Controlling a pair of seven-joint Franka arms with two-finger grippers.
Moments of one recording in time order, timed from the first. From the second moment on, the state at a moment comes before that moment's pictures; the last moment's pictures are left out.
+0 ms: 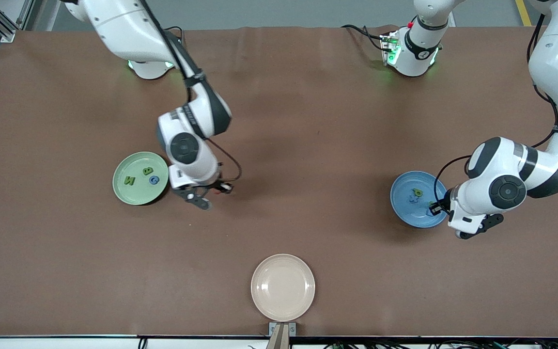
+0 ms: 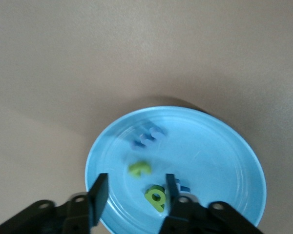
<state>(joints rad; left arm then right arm) 0.61 0.73 -0.83 -1.72 0.64 1.96 -0.91 0.53 0.48 -0.09 -1.87 0.09 2.28 0.85</state>
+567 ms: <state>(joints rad) 0.61 0.62 -0.90 -1.60 0.64 1.92 -0.82 0.24 0.30 -0.09 -2.19 0.09 2.41 0.29</state>
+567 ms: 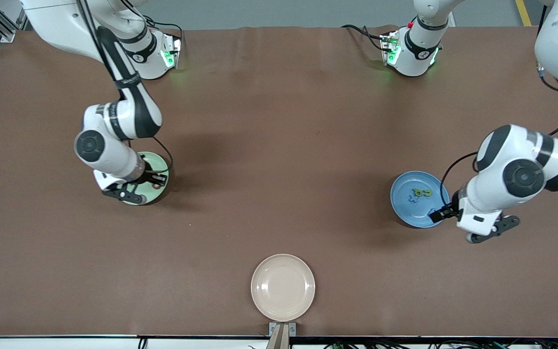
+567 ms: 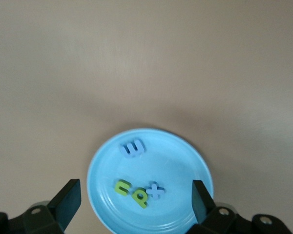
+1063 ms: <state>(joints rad) 0.61 0.53 -0.96 -1.37 0.64 1.66 -0.52 0.11 0.30 -0.09 -2.33 0.09 2.64 0.08</state>
